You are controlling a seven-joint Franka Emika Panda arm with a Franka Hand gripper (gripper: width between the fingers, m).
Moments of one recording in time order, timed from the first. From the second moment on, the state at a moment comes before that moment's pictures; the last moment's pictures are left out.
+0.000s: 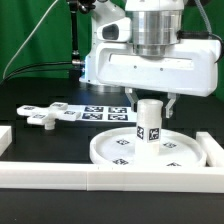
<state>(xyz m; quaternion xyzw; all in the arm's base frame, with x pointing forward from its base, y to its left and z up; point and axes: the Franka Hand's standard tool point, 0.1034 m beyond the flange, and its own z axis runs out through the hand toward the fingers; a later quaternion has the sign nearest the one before) 0.558 0.043 0.073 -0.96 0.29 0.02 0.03</state>
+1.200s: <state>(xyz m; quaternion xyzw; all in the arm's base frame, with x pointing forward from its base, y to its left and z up) 0.559 0.050 0.072 -0.93 0.36 0.03 0.04</state>
